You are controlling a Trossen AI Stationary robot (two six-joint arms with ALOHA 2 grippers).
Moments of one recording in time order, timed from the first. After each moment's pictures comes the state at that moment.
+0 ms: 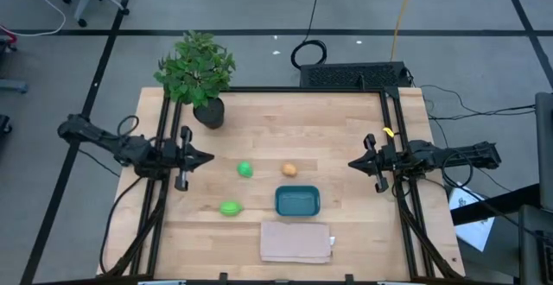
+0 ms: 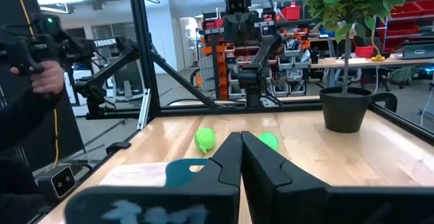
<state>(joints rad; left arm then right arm) -0.41 0.41 0.36 0.09 -0.43 0.07 0.12 0.04 0.02 0.13 0.00 0.09</state>
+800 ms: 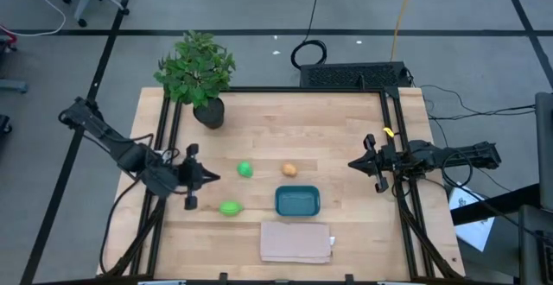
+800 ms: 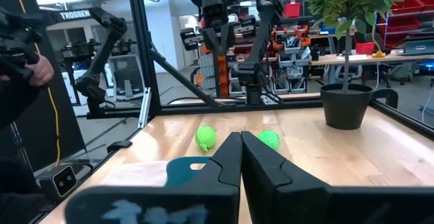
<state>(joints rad) -0.63 0.90 0.81 -0.63 -0.57 -0.37 0.12 0.04 0.02 0.12 0.00 0.10</state>
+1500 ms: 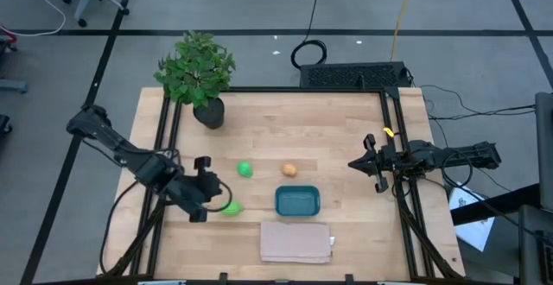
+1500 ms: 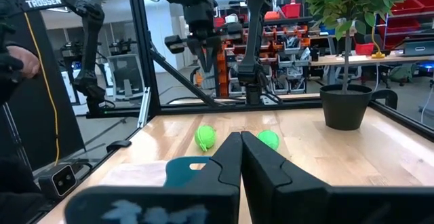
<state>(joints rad) -0.58 1.22 1.08 -0.92 -0.33 -0.50 0.12 0.04 0.02 0.12 0.00 0.10</state>
